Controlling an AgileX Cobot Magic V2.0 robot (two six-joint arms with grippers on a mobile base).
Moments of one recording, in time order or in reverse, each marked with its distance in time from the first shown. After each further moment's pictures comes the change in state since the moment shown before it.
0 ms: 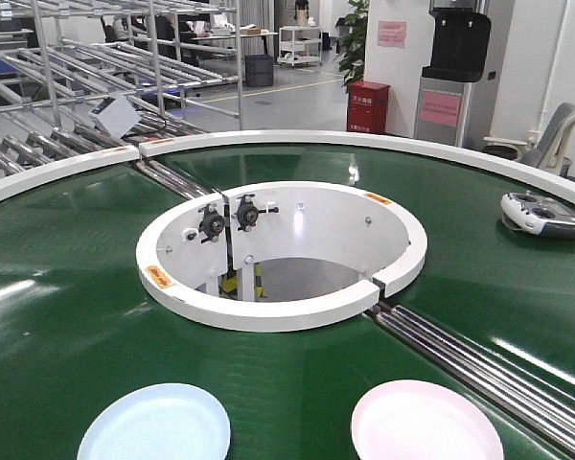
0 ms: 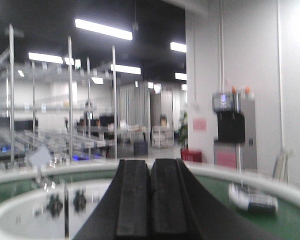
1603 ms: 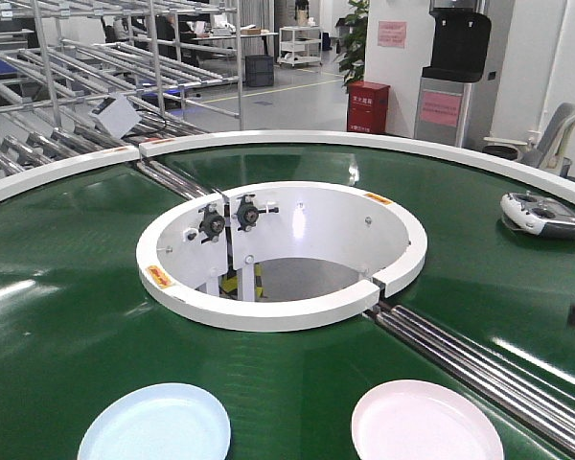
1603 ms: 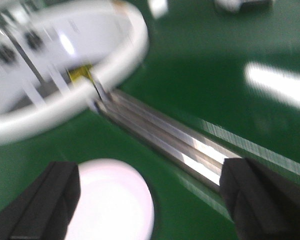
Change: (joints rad) left arm 0.000 0.836 -0.618 0.000 0.090 0.051; right arm -0.175 1.116 -0.726 0.151 0.600 0.071
